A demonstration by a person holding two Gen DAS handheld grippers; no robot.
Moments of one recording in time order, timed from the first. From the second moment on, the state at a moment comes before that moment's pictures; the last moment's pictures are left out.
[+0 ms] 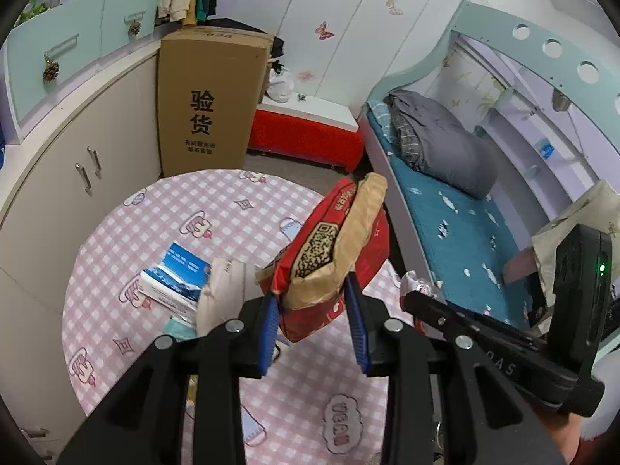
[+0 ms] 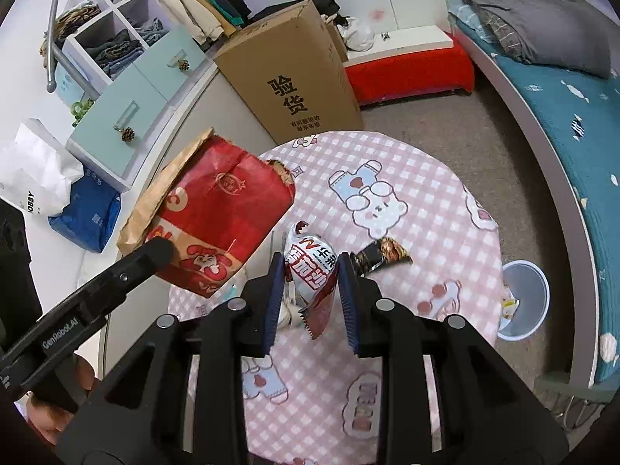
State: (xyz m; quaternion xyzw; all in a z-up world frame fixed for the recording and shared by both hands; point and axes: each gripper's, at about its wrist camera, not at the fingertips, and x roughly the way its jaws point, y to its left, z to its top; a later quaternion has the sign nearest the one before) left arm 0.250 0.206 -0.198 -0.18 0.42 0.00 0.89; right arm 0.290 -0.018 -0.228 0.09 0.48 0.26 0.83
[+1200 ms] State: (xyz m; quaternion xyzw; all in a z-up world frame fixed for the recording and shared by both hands) left arm 0.387 -0.113 -0.298 -0.14 0.54 -0.08 0.82; right arm 0.375 -0.371 -0.310 0.19 0.50 0.11 0.84
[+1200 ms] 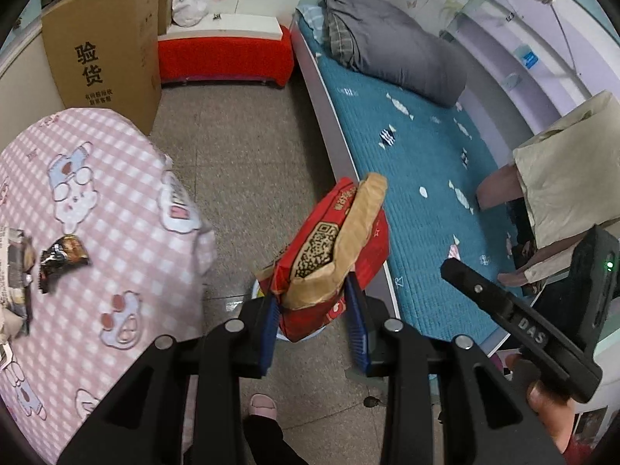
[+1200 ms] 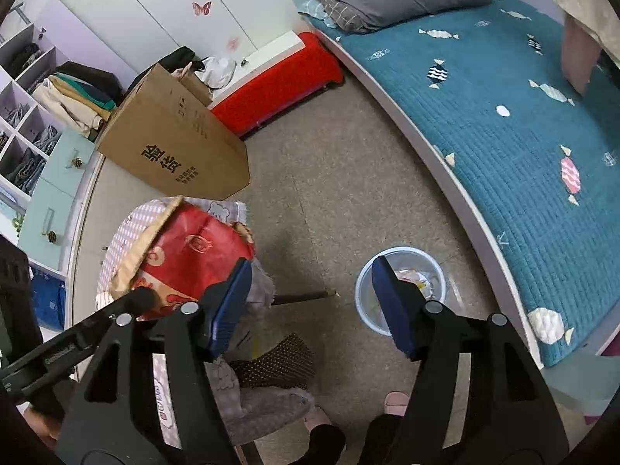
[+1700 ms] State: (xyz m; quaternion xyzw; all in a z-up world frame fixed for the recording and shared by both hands) left arm 0.406 -0.162 -0.322 -0.12 0.58 -0.09 0.80; right arm 0.366 -0.414 -0.326 0.20 0.51 0.08 0.83
